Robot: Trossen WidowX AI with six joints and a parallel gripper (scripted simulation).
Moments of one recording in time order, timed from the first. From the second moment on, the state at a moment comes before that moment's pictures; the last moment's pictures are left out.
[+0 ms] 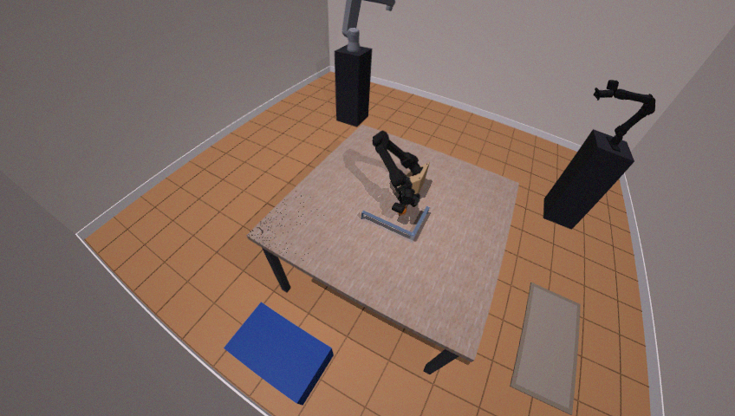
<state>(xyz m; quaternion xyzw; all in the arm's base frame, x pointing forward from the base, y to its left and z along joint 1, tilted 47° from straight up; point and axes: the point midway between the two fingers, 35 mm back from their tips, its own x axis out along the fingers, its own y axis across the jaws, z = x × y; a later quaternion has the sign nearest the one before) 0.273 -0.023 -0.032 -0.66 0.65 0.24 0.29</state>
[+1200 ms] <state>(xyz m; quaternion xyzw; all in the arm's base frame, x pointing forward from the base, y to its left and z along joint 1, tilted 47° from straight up) 0.268 -0.022 -0.032 -0.66 0.66 0.24 0.27</state>
